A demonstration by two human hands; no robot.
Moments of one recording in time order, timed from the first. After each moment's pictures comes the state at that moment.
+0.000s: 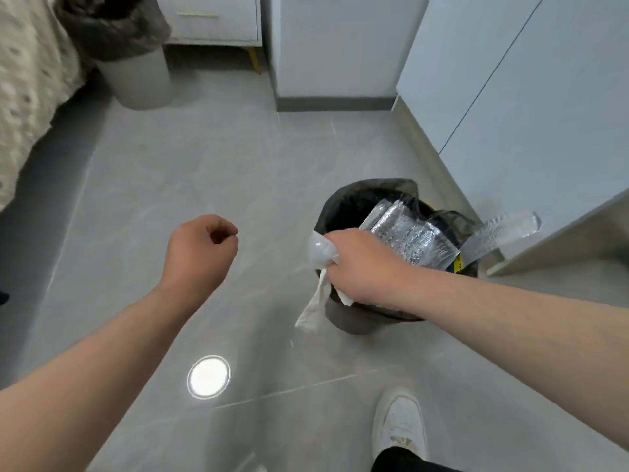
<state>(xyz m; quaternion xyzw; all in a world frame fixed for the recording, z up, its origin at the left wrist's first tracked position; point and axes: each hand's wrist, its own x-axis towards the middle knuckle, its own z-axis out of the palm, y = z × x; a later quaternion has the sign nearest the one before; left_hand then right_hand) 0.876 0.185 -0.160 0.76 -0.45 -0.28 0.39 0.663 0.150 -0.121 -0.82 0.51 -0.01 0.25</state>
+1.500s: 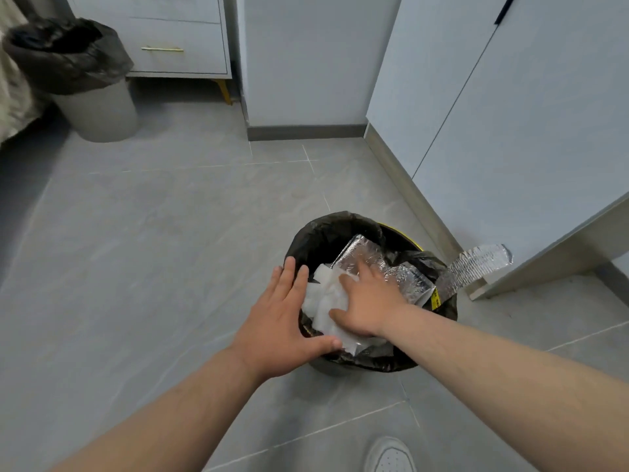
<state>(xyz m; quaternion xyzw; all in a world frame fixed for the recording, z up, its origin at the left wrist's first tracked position) 0.768 0.161 -0.214 0.61 -0.71 -0.30 0.16 0.592 0.087 -0.222 -0.77 0.60 0.19 0.12</state>
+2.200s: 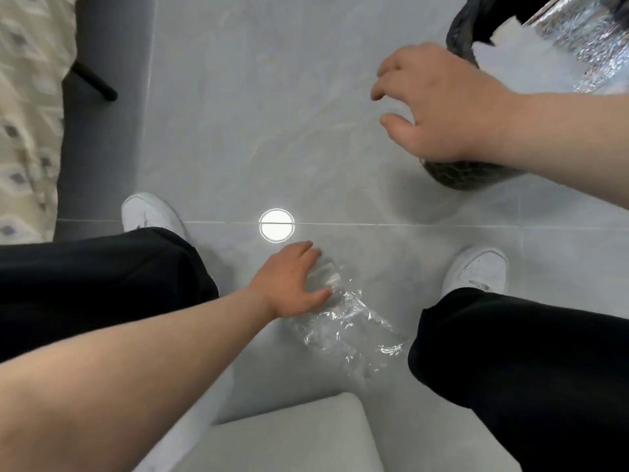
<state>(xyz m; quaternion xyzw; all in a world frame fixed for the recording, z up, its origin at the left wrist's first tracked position) 0.860 0.432 -0.322 0.68 -0.63 -0.38 -0.04 0.701 0.191 -0.188 -0.95 0.28 0.03 0.10</state>
